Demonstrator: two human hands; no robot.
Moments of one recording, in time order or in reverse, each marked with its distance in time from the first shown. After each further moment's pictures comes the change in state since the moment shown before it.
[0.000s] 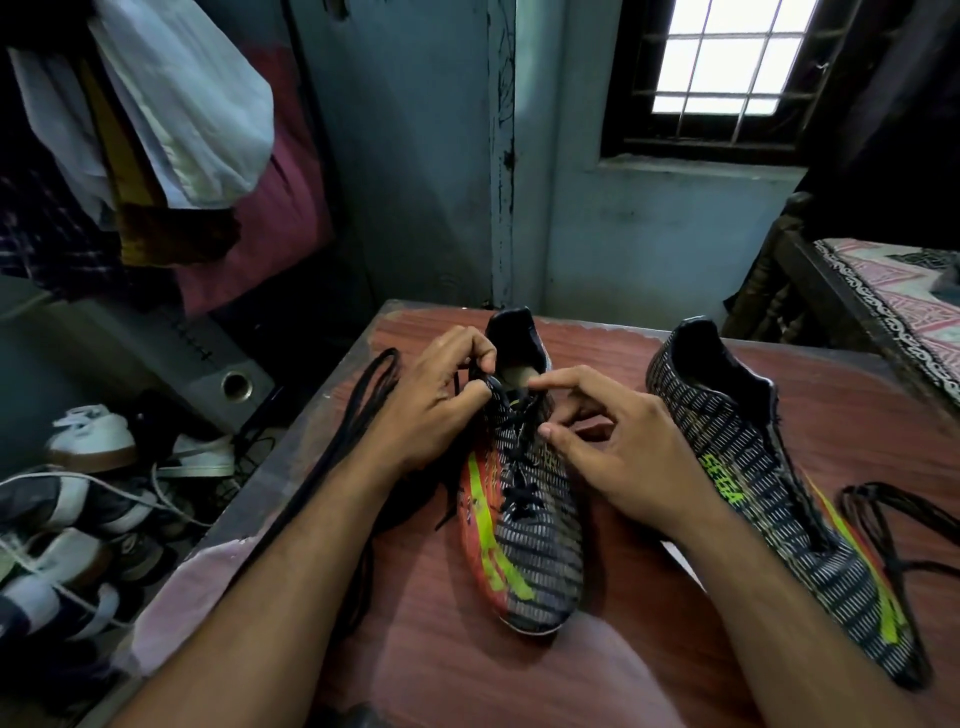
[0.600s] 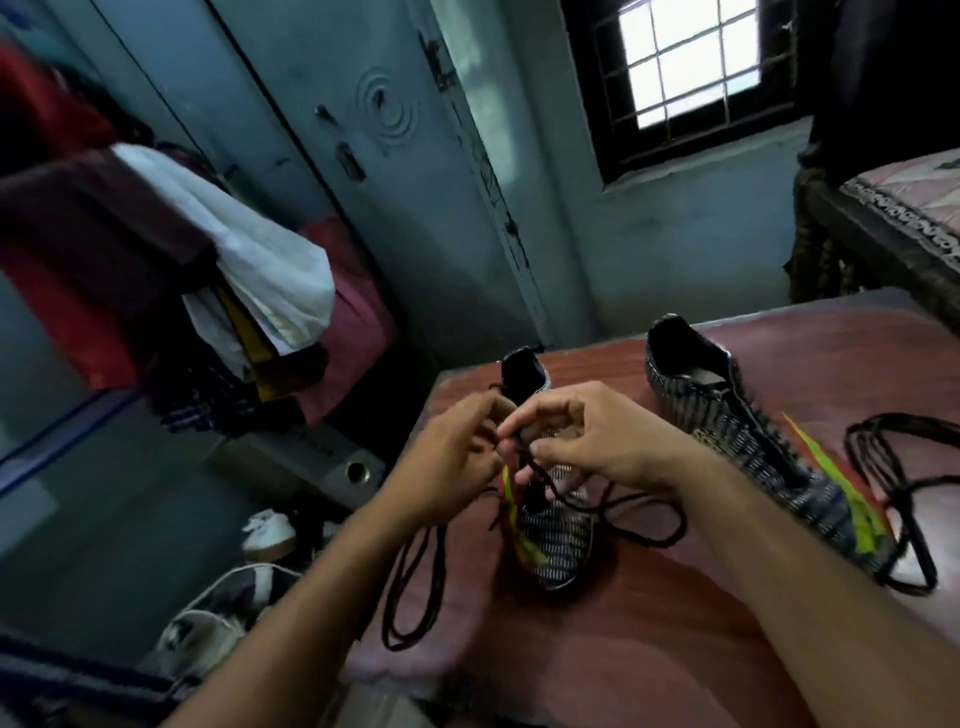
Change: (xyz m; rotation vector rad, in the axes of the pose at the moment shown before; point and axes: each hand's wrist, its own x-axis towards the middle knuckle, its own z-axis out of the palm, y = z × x) left_hand -0.023 0.093 -0.032 0.327 -0.230 -0.036; right_hand -0.002 -0.042 -0.029 0.617 -0.372 0.130
